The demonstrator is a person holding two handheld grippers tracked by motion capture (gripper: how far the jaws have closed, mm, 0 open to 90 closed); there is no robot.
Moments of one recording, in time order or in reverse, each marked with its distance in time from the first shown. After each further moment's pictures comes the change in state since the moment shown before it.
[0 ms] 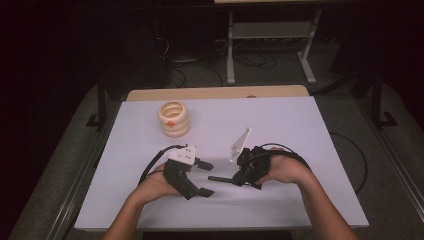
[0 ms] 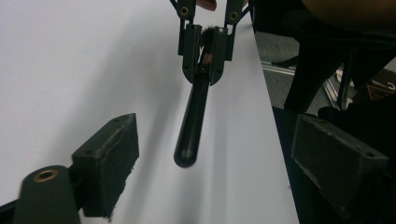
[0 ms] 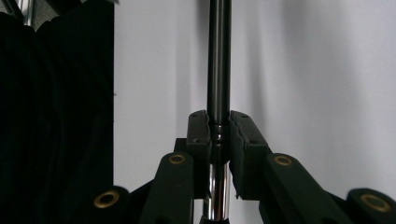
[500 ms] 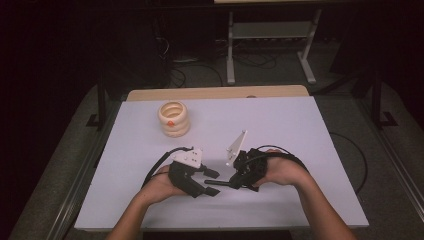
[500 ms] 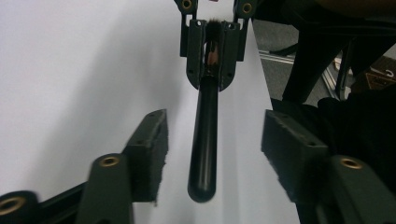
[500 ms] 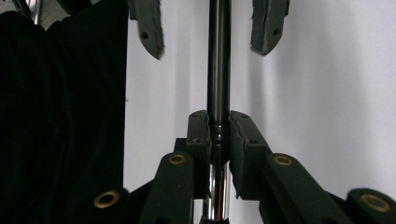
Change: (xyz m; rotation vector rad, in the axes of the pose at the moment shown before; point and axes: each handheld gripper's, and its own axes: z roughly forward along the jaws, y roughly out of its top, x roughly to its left) left arm -0.003 0.003 0.011 0.039 -0.011 0.016; right arm 0.008 0.008 0.003 -0.001 0.021 -0.020
